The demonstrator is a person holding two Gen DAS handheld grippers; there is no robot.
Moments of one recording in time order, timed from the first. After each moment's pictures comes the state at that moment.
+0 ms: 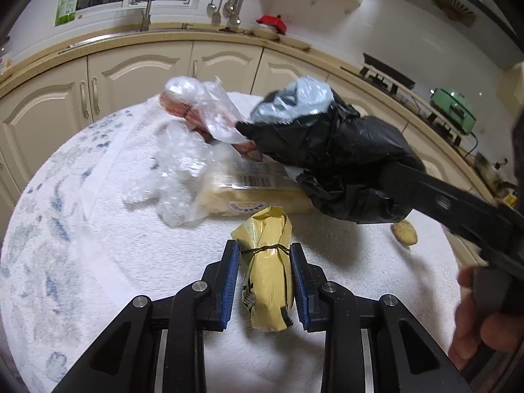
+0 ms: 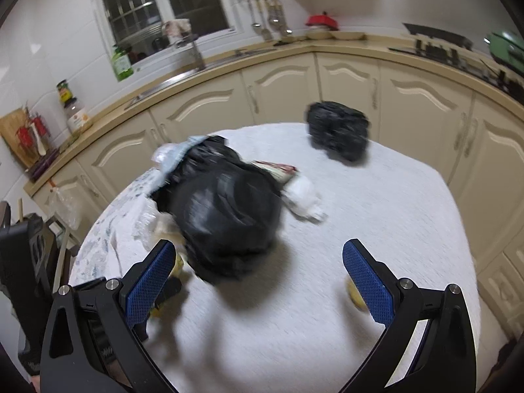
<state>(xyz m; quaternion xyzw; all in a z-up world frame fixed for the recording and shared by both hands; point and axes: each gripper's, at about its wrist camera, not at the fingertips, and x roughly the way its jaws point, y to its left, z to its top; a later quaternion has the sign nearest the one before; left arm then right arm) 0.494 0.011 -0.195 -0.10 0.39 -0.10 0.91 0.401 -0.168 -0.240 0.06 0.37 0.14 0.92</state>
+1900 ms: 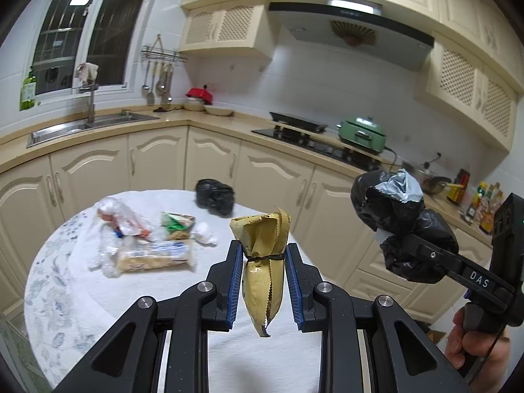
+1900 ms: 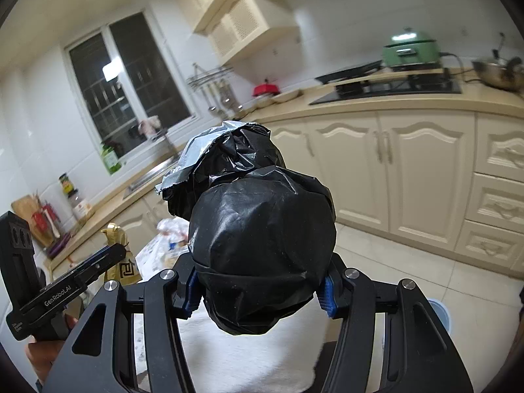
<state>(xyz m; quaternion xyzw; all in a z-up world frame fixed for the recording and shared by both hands) 0.241 -0.067 -0.080 -0.04 0.24 -0.21 0.95 0.187 -0.343 -0.154 0.20 0.23 0.04 0.95</state>
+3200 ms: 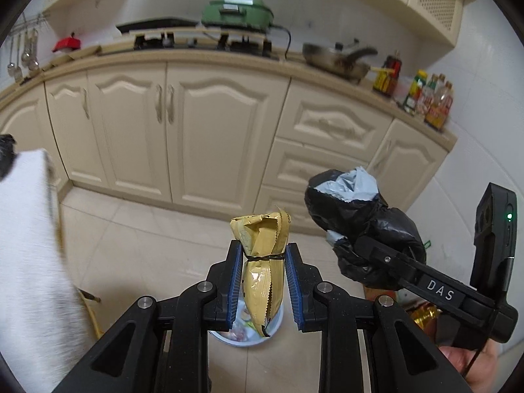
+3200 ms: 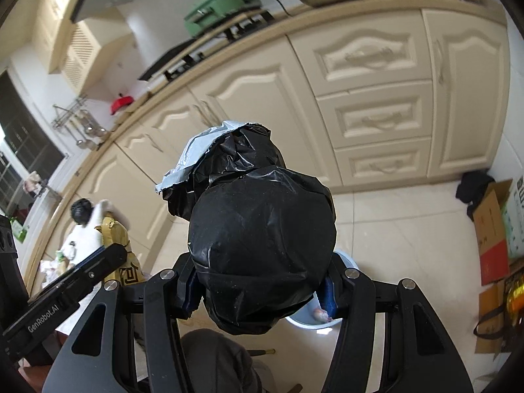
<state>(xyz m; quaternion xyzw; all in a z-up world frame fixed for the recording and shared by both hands) 0.392 -0.445 -0.207 0.06 0.40 -0.38 0.83 0.124 -0.577 -0.310 0.33 0.30 -0.20 0.87</state>
